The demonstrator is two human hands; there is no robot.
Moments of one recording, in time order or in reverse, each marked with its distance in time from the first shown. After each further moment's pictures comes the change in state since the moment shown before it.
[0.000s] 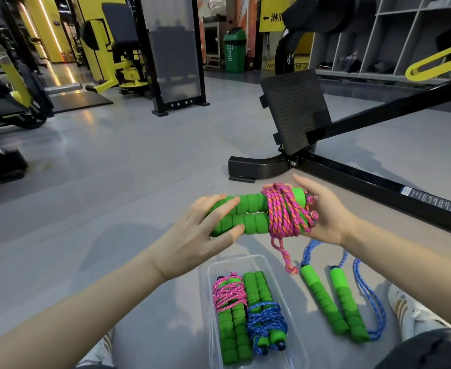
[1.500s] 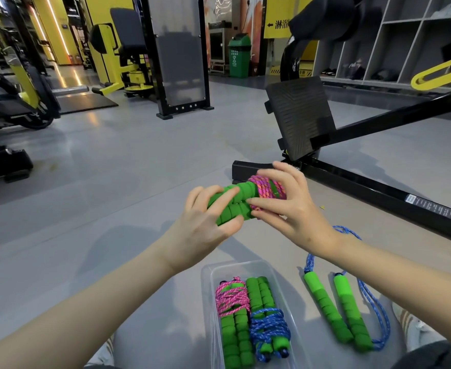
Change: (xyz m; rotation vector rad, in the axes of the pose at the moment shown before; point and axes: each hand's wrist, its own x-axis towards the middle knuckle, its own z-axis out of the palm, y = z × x) left_hand 0.012 -0.010 0.004 0.116 0.033 -0.124; right_hand 0.023 0.023 0.014 -1.656 0.203 -1.333
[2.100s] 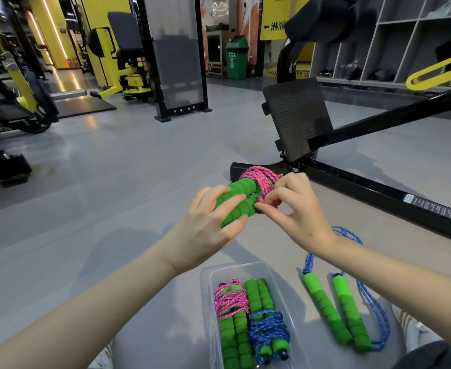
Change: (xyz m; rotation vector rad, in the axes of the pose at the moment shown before) left_hand 0.012 0.002 -0.002 -0.010 0.029 0.070; right_hand 0.000 -0.001 -0.003 0.077 0.166 0.208
